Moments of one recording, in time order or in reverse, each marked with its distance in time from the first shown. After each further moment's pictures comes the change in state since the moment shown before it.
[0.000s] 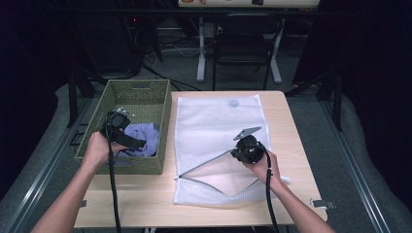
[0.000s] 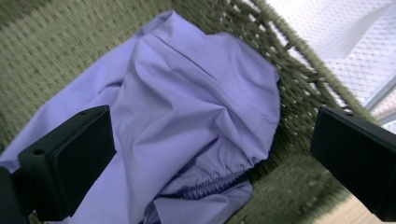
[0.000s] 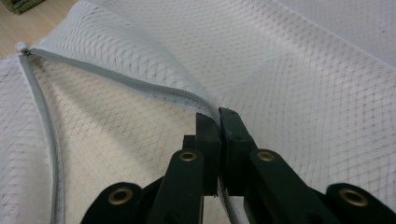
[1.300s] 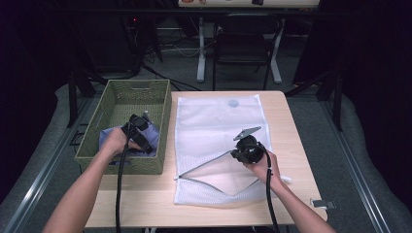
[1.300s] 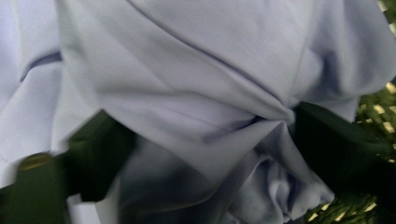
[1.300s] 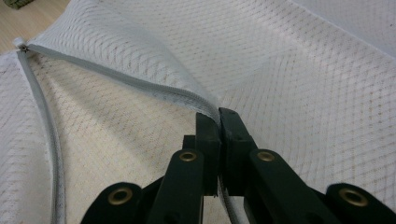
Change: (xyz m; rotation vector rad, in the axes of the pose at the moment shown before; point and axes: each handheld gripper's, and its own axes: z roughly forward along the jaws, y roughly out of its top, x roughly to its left) left arm 0.016 0.023 0.086 0.393 -0.052 0.097; right arm -0.001 -0.001 0.002 0.018 0.006 0.004
